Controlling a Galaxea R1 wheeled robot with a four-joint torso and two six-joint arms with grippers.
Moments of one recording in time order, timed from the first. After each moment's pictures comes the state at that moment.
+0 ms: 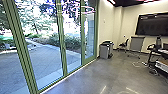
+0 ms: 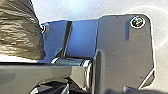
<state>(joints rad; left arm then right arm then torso) 1.42 3.03 -2.74 0.12 0.19 -0.11 -1.58 3.01 -2.63 0.46 0.03 -0.56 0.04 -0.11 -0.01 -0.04</state>
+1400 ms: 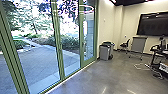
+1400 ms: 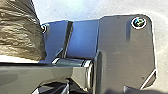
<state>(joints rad) 1.42 3.03 -2.74 0.12 0.19 -0.11 -1.58 3.01 -2.63 0.46 0.03 -0.57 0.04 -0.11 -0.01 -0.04</state>
